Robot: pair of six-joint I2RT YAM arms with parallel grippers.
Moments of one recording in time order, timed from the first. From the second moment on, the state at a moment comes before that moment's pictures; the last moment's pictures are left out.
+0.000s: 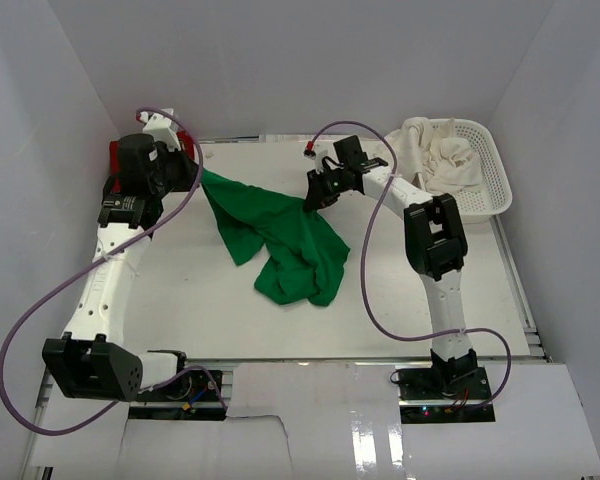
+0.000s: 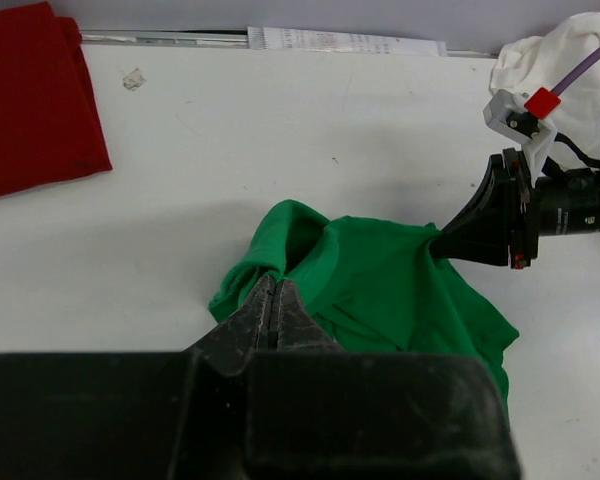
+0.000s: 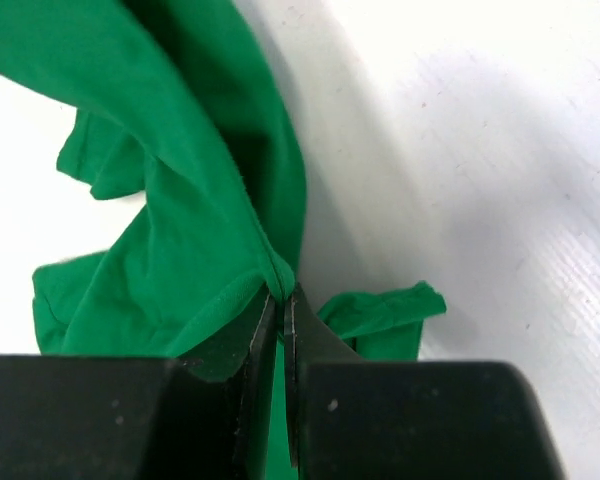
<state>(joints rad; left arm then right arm) -0.08 1.27 1.32 -0.41 0.19 -0.17 0.46 2.23 1.81 -0.45 -0.70 -0.10</state>
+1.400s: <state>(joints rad) -0.08 1.27 1.45 -0.50 0.30 -0.18 0.68 1.99 1.51 -0.49 -0.55 0.09</state>
